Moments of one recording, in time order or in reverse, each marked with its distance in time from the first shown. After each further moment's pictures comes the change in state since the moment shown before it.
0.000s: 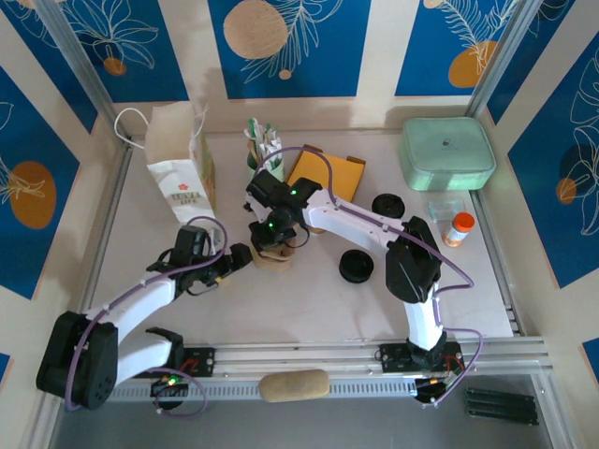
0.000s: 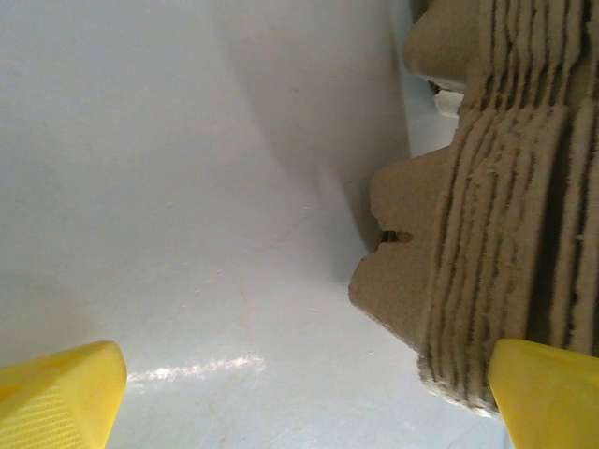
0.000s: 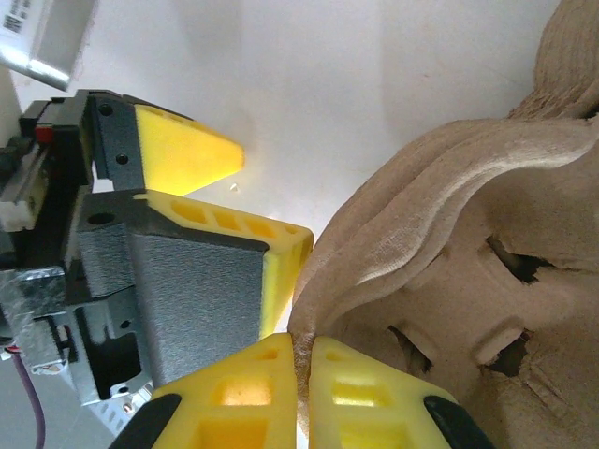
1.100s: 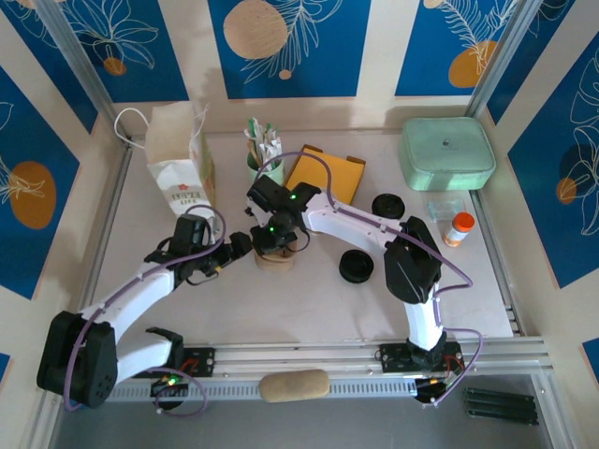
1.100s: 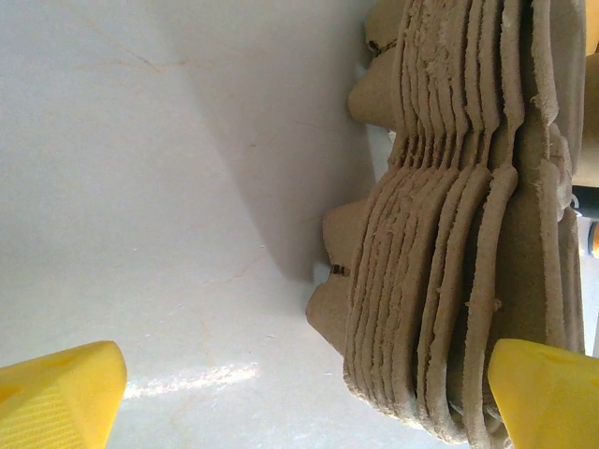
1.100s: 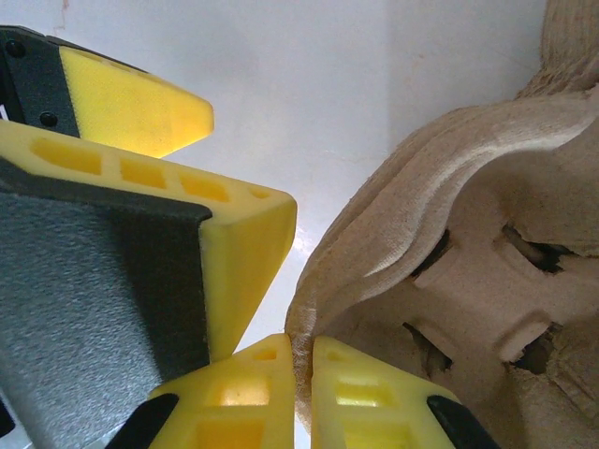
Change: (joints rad) left arm 0.000 0.024 0.111 -0.078 -0.012 -0.009; right arm 0.004 -0.007 -0.055 0.035 0.005 -0.001
